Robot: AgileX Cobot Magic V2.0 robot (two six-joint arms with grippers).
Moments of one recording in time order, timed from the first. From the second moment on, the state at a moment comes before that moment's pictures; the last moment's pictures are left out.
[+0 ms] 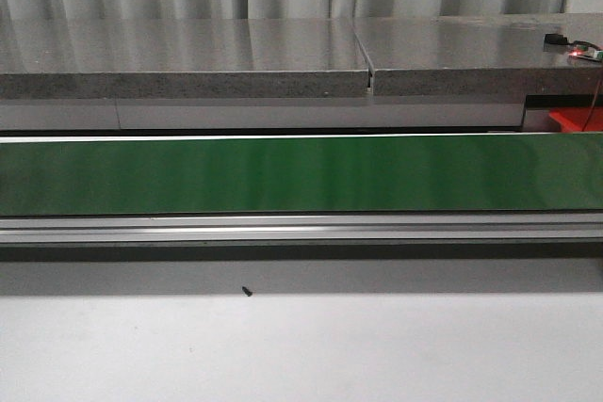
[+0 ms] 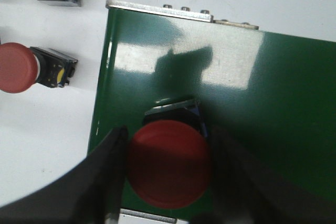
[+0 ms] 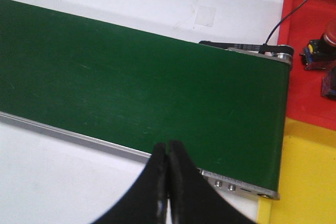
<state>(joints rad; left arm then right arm) 0.11 1.72 -1.44 0.07 1.05 -0.08 -0.10 0.92 -0.79 0.37 0.68 -0.45</state>
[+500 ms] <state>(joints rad) 0.10 1.74 -1.45 0.06 1.10 -0.05 -0.10 0.92 -0.79 0.37 0.68 -0.45</state>
